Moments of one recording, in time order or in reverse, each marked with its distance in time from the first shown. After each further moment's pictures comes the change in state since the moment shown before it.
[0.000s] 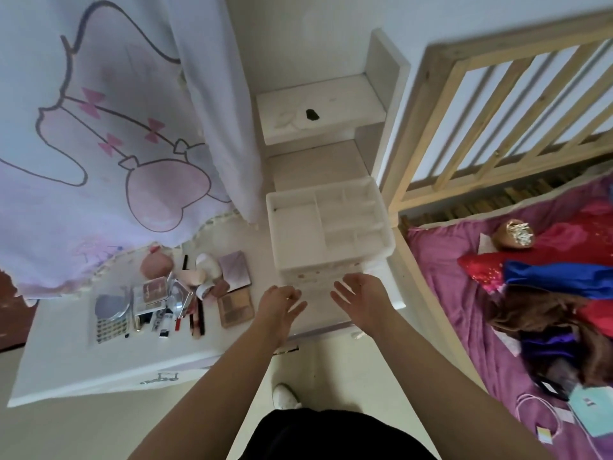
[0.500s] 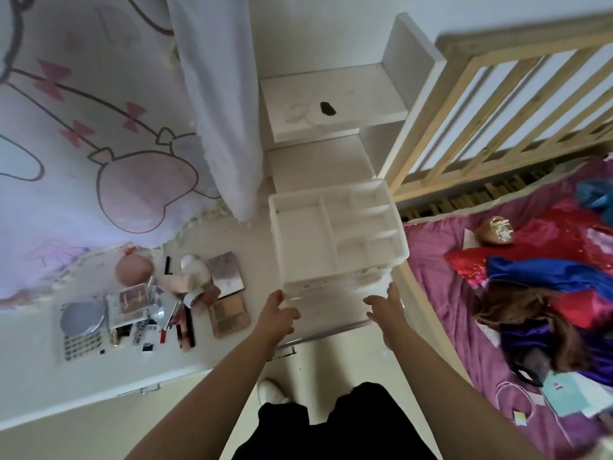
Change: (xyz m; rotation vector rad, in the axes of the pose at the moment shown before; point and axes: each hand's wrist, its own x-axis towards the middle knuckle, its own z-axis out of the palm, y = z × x) left_hand 0.049 -0.005 -0.033 0.553 -0.094 0.033; right_hand 0.024 0.004 -0.030 -0.617 0.381 -0.167
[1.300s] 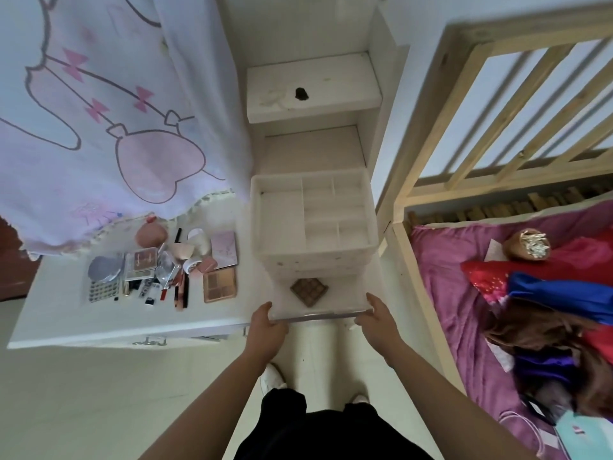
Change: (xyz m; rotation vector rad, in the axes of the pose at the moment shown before) left_hand -0.073 -0.043 0.065 0.206 0.297 0.021; right_hand 0.014 0.035 -0.076 -0.376 -0.314 -0.164
